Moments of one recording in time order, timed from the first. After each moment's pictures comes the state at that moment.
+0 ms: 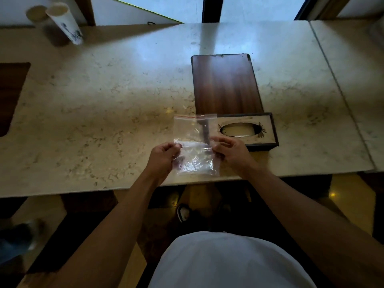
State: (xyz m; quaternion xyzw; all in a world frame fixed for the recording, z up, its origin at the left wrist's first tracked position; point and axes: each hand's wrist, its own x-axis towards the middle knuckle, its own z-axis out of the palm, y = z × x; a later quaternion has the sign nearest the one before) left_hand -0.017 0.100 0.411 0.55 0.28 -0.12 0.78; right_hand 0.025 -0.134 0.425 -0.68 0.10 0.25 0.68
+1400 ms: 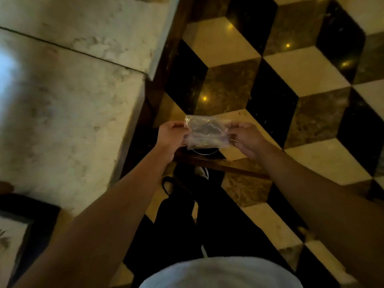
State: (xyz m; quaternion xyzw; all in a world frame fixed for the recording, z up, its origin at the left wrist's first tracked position) left_hand -0.026 -0.514 0.284 0.74 -0.03 -0.55 0.37; right_hand -0.221 -0.622 0.260 -0.36 0.63 -0.05 0.68
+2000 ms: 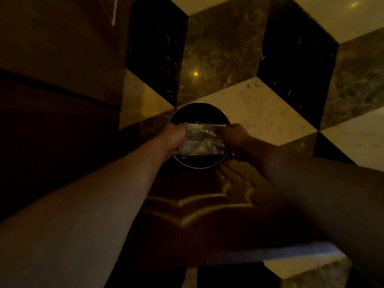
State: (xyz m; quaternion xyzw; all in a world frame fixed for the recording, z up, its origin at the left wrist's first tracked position) left_hand -0.053 -0.601 -0.064 0.76 -0.05 -0.63 0.14; right_hand -0.218 -0.656 -0.092 -0.32 0.71 0.07 0.62
